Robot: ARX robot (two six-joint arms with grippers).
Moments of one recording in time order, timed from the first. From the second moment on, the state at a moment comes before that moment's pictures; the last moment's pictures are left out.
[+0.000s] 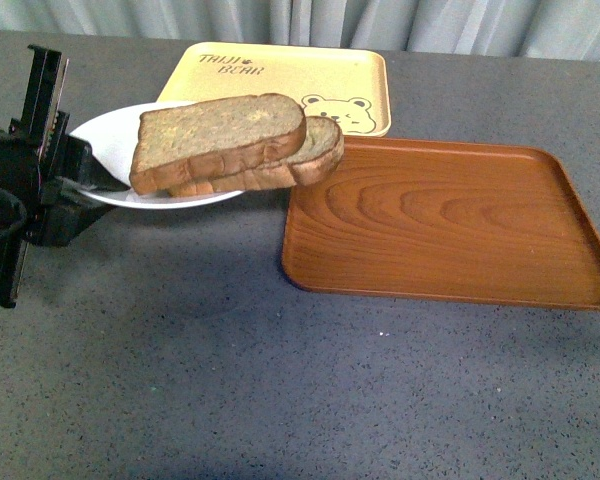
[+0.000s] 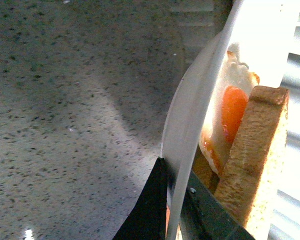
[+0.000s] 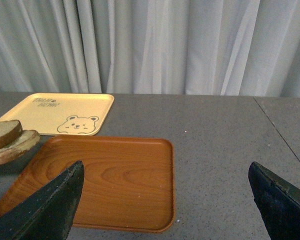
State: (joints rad) left arm -0.14 1.90 0.75 0.47 0.29 -1.35; right arm 0.00 0.00 0.02 0.00 0.00 0.00
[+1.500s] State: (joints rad) left arm -0.21 2.46 1.67 0.03 0.36 -1.22; right arm 0.00 0.00 0.02 0.00 0.00 0.00
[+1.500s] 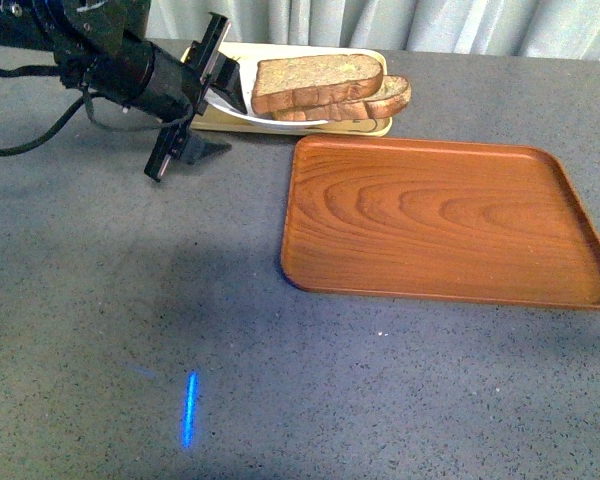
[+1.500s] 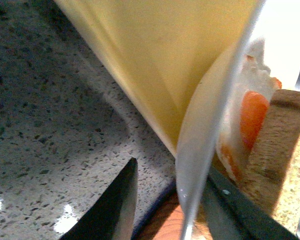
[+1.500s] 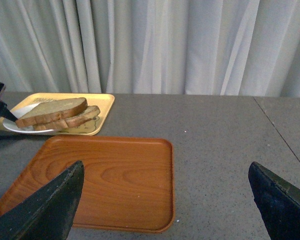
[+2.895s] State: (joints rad) left arm 0.00 1.18 0.12 1.05 0.00 -0.02; right arm 0.00 0.00 0.02 0.00 0.00 0.00
